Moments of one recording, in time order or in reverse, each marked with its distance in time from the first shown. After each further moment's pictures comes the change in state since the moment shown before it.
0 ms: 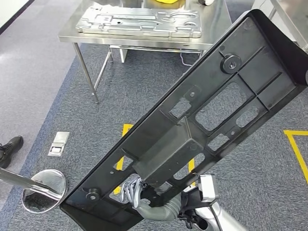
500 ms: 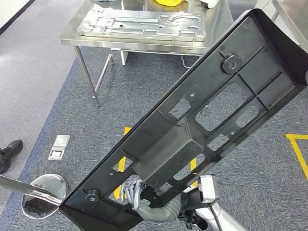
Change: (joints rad) left arm 0.004 0.000 0.000 0.000 0.001 0.002 0.001; right arm 0.002 0.000 -0.001 -0.005 0.001 0.003 0.000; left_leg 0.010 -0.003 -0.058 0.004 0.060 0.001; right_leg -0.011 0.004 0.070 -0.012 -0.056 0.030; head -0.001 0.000
